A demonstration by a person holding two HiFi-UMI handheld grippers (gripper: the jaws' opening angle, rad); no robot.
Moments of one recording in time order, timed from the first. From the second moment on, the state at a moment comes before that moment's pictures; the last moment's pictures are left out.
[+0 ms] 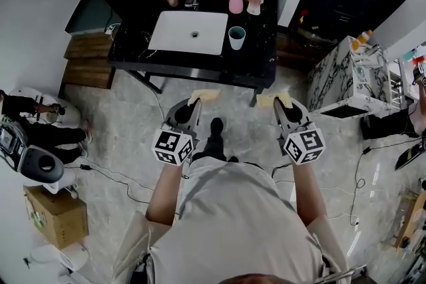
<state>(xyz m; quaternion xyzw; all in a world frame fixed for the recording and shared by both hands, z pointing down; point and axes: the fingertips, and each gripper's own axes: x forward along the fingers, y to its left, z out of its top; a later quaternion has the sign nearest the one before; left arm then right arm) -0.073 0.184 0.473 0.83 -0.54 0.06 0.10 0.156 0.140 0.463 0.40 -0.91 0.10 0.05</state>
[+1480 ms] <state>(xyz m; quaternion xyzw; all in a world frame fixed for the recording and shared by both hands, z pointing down) -0.148 -0.112 0.507 0.88 -0.44 0.09 0.14 0.072 -0.103 0.492 0.49 -0.86 0.12 0.10</state>
